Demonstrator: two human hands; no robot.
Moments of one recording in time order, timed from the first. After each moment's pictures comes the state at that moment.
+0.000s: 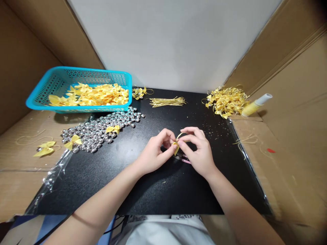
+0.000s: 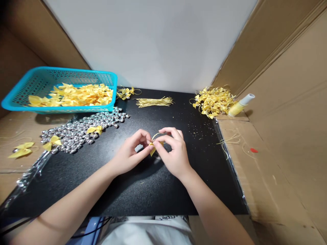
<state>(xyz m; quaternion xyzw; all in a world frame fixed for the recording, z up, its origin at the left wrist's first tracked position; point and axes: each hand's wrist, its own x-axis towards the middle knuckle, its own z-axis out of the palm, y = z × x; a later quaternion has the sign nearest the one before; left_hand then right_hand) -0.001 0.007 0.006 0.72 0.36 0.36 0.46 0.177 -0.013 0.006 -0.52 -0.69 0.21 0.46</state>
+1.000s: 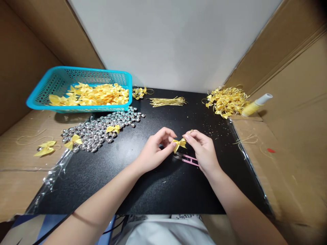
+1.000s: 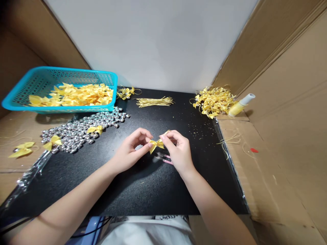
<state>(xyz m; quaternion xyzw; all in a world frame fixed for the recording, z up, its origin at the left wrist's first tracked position) 0.001 0.009 0.004 0.67 0.37 0.38 0.52 0.173 -0.009 0.005 -0.50 -0.50 0.44 0.56</state>
